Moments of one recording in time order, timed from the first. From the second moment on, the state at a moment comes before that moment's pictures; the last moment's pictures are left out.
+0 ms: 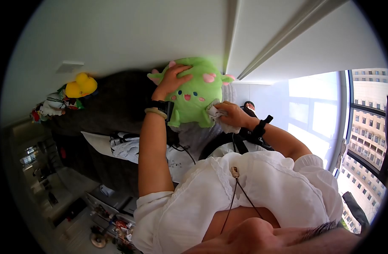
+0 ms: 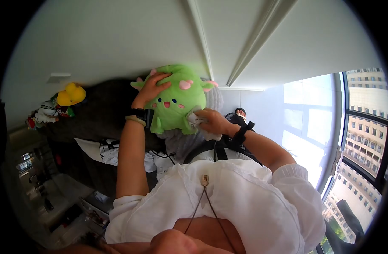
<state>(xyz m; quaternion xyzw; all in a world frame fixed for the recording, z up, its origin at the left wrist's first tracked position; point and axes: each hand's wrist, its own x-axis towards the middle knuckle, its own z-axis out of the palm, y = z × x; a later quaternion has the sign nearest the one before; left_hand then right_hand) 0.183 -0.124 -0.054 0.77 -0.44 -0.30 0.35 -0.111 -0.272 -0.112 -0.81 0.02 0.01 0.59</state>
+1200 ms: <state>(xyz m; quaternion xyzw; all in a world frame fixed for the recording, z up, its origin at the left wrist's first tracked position) 0.172 -0.122 -0.064 0.77 -0.47 -0.19 0.38 -0.097 -0.222 -0.029 -0.89 -0.19 0.27 0.33</state>
